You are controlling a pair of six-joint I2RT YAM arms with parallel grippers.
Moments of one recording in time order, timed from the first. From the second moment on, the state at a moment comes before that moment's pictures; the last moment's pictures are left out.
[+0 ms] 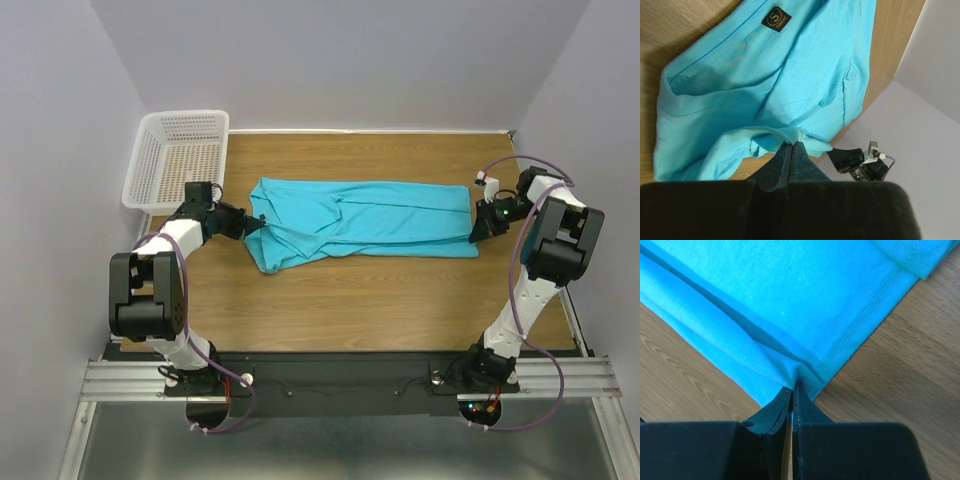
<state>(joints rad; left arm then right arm) 0.01 1.57 0.89 -0.20 0.48 -1.25 -0.39 2.07 1.52 -1.02 -0.64 -0.79</state>
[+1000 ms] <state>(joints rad) 0.01 1.61 0.92 -0.19 0.49 -1.24 -0.38 2.07 1.55 -0.88 -0.63 -0.65</state>
